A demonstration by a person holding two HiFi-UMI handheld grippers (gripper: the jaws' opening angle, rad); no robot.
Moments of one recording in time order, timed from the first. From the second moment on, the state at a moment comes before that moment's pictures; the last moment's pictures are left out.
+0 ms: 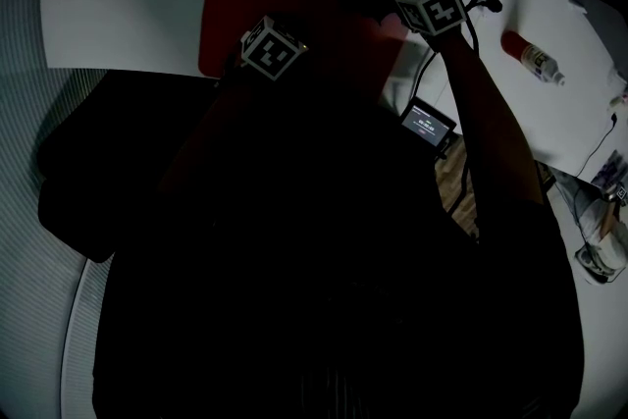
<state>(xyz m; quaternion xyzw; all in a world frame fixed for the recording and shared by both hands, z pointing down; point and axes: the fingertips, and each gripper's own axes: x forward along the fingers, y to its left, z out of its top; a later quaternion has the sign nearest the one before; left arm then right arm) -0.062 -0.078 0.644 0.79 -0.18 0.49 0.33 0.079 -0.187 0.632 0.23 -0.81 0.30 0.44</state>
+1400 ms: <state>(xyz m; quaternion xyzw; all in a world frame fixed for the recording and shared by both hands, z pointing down) -0.064 -0.077 0.646 0.79 -0.18 0.48 0.33 0.064 -0.178 0.631 0.11 -0.83 0.11 0.54</state>
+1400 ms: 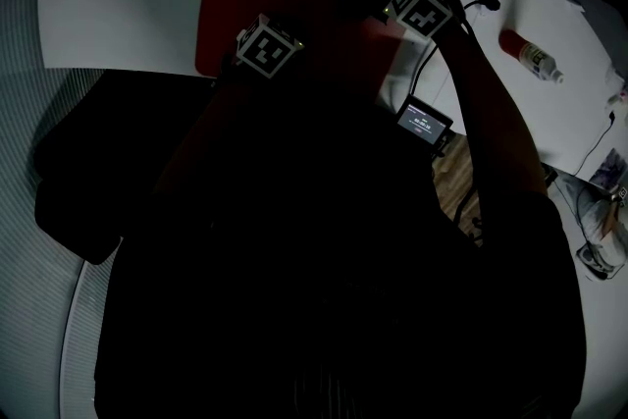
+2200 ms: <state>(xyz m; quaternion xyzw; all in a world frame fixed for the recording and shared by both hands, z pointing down) -0.061 -0.078 0.647 0.80 -0.19 0.48 0.32 0.008 -0.019 0.642 -0.09 -0.81 0.02 0.58</state>
